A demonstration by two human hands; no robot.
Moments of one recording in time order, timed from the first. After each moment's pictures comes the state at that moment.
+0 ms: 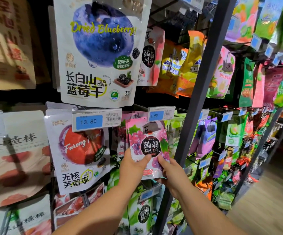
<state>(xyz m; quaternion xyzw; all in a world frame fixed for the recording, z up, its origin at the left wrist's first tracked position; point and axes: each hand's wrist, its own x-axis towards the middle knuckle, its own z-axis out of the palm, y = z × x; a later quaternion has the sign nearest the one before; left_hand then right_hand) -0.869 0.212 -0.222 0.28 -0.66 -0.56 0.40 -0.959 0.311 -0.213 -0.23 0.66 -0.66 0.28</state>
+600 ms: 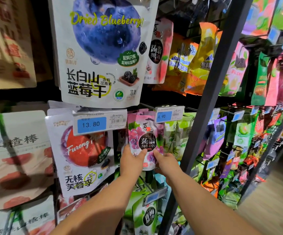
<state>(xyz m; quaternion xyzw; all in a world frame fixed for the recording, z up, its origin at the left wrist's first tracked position) -0.897 0.169 -0.230 0.39 -0.67 -0.51 0.38 -0.999 0.240 -0.231 -0.19 0.77 -0.56 0.22</state>
